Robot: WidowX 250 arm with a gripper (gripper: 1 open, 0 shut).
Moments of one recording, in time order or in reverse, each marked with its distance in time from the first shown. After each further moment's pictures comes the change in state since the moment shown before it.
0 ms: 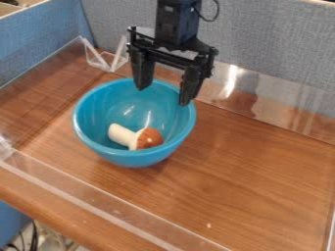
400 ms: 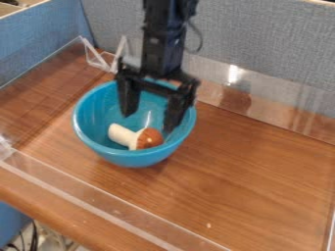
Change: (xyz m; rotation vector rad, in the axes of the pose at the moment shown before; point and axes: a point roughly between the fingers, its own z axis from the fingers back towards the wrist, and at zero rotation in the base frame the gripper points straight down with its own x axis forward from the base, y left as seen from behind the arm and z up) arm -0.016 0.015 -0.039 -0.004 0.080 0.022
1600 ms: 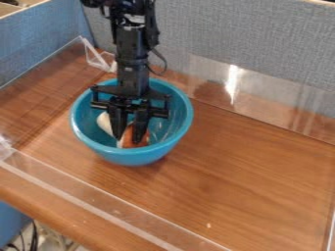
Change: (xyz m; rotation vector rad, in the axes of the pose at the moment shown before) arm 0.017 0.035 -0.041 -0.053 0.032 0.296
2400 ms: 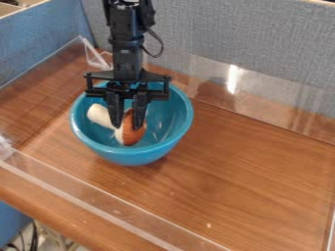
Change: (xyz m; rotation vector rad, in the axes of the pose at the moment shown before) arm -0.008 -0.001 0.030 -0.037 -0.042 0.123
